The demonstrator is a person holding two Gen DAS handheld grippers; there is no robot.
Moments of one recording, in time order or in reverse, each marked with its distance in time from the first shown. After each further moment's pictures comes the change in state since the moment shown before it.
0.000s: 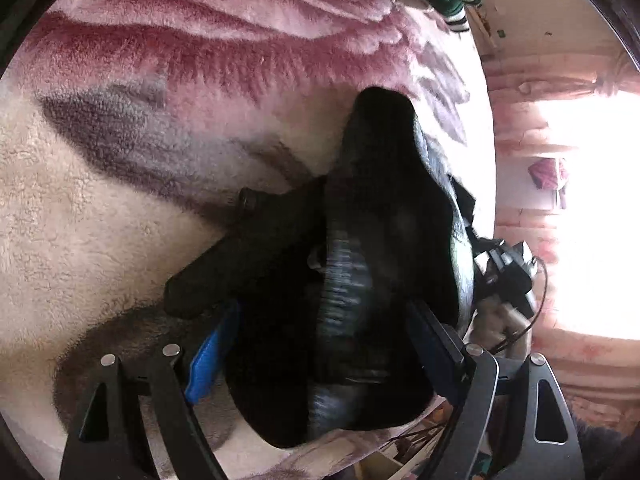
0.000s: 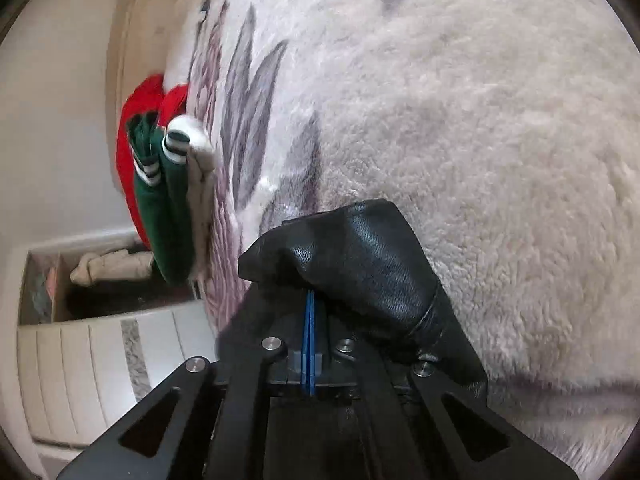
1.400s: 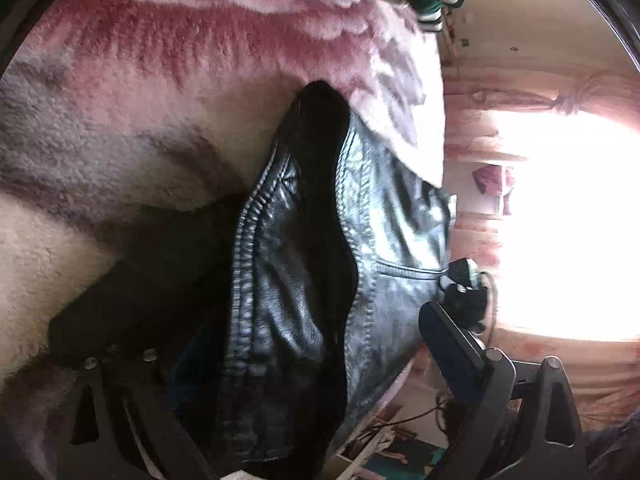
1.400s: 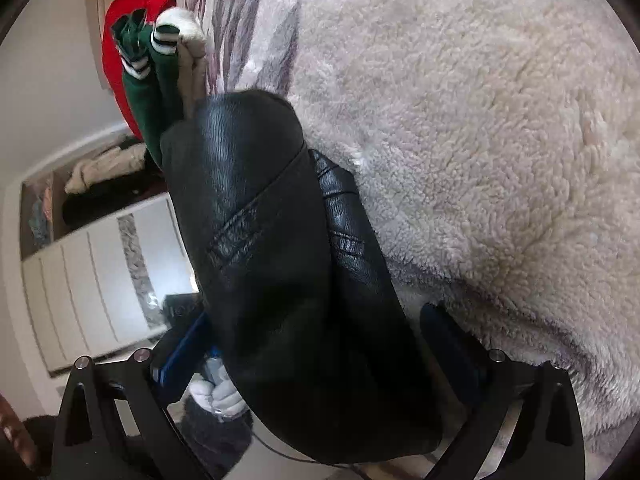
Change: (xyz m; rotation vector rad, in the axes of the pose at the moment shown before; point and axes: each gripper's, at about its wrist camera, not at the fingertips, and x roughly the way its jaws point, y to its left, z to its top) left arm 0.034 -0.001 0.012 -0.019 0.039 -0.252; right arm -0.004 -0.009 -0.004 -0.086 0.479 -0.045
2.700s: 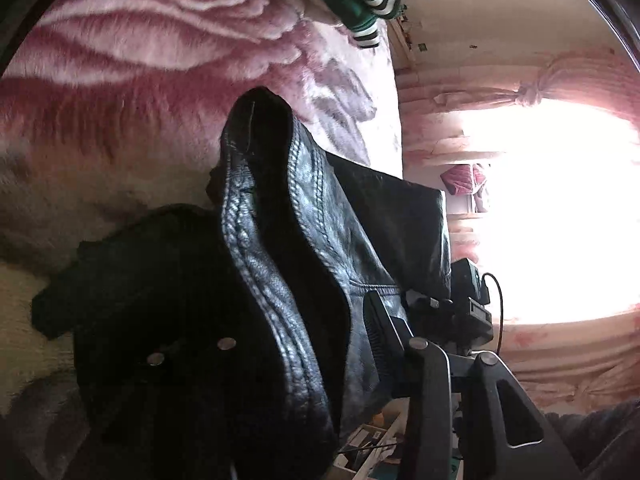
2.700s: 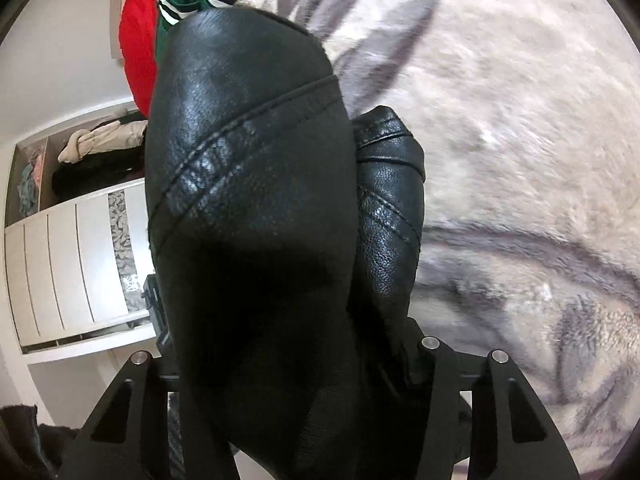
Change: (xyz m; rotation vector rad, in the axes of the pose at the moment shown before) left arm -0.044 -0.021 -0.005 0.114 -0.074 -0.101; right arm 0.067 0.115 0.006 -0.087 -0.021 -0.052
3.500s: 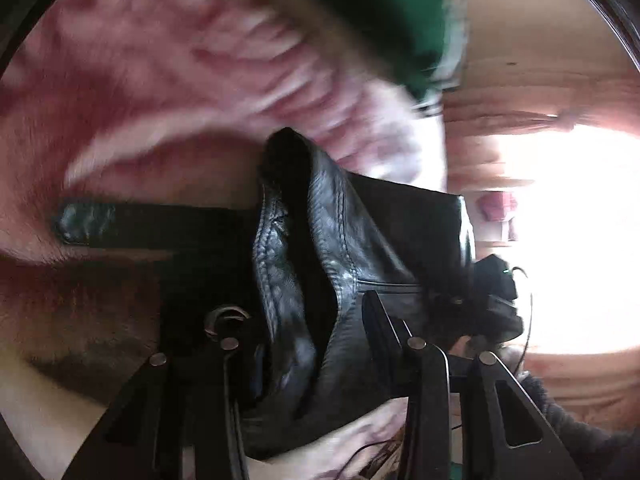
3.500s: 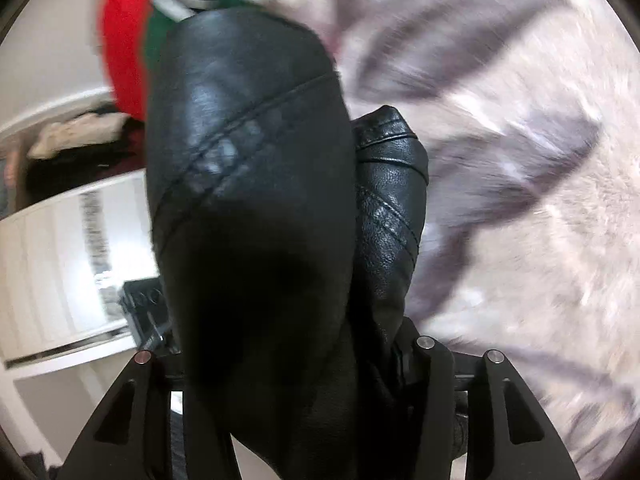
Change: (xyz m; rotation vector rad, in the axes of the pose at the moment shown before) left arm -0.019 0.069 0.091 -0.088 0.020 0.153; right arm 0.057 0.027 0.089 0.003 0.070 -0.164
